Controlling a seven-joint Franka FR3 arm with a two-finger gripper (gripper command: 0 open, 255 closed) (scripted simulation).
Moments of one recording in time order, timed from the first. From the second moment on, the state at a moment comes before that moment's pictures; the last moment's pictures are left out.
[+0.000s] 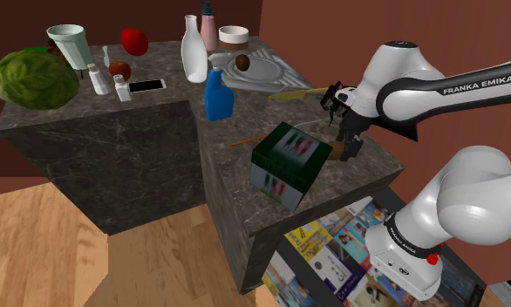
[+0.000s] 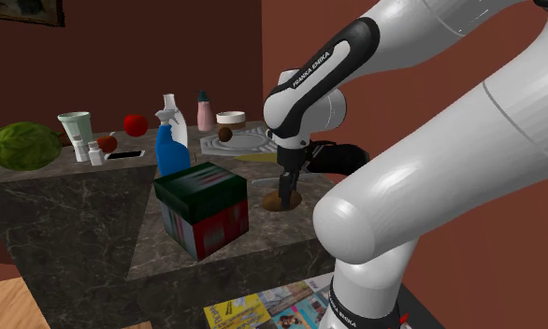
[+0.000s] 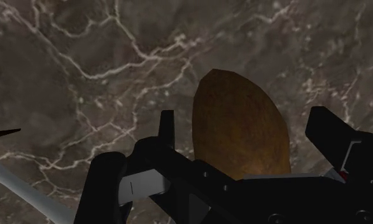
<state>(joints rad) 0.18 -0.68 -0.37 -2.95 -0.24 2.26 -0.71</state>
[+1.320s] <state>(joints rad) 0.18 -0.77 -0.34 -2.89 -0.22 2.11 -0.70</state>
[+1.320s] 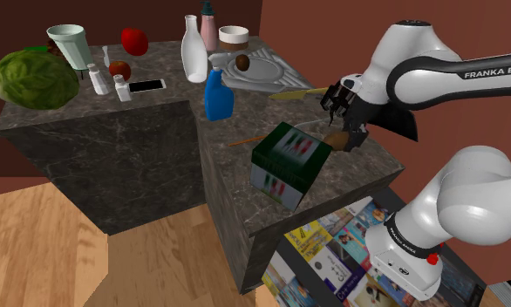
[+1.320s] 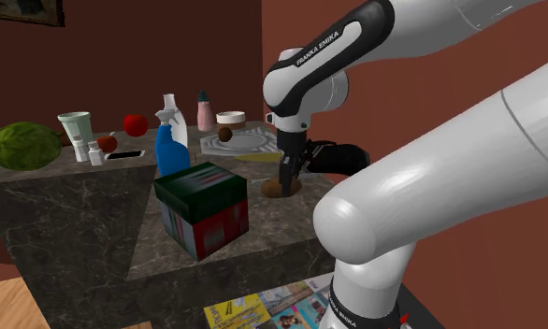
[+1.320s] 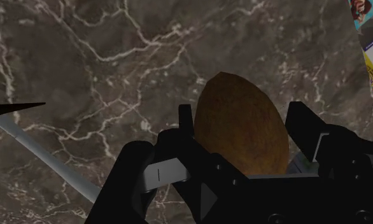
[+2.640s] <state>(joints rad) 0.17 -0.85 -0.25 -2.67 -0.15 1.80 -0.72</state>
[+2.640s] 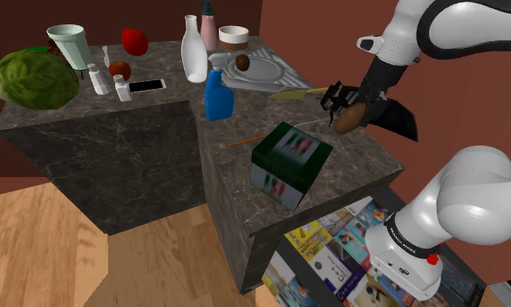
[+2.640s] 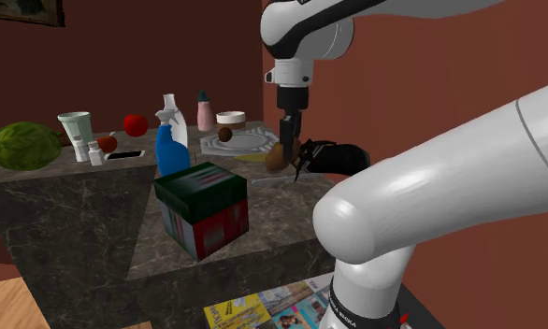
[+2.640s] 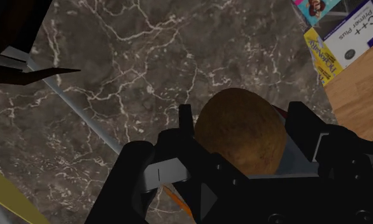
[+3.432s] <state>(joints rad) 0.18 -0.85 -0.23 -2.50 -0.13 1.64 -0.72</state>
